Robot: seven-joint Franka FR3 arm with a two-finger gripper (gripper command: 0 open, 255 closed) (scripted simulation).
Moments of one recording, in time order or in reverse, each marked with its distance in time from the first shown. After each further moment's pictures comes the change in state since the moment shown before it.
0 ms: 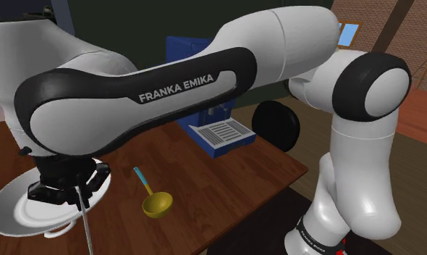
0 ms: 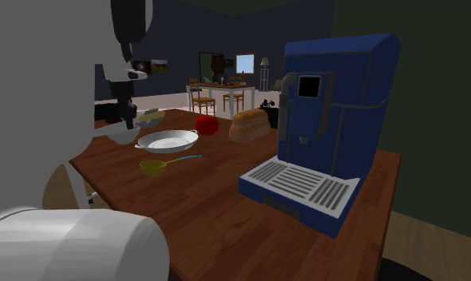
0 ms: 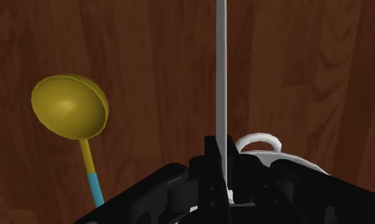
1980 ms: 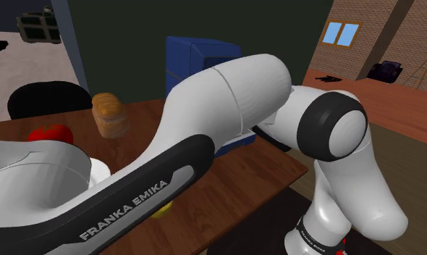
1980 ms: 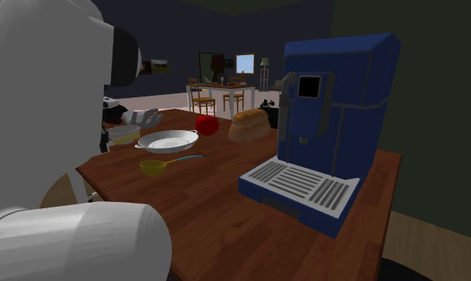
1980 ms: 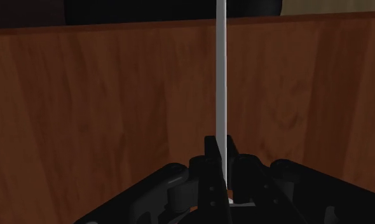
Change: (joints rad) arm 0.196 0.285 0.006 0.173 -0.110 0.087 0.210
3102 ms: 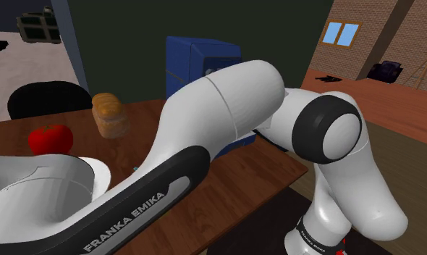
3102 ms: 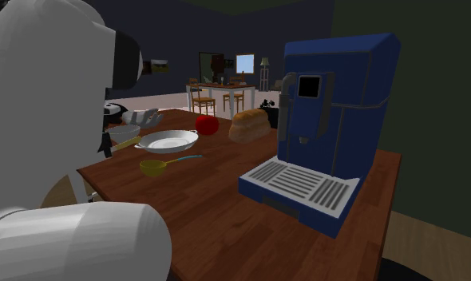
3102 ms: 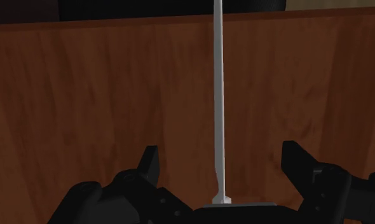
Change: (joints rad) arm 0.000 0.022 -0.006 -0.026 -0.009 0.047 0.006
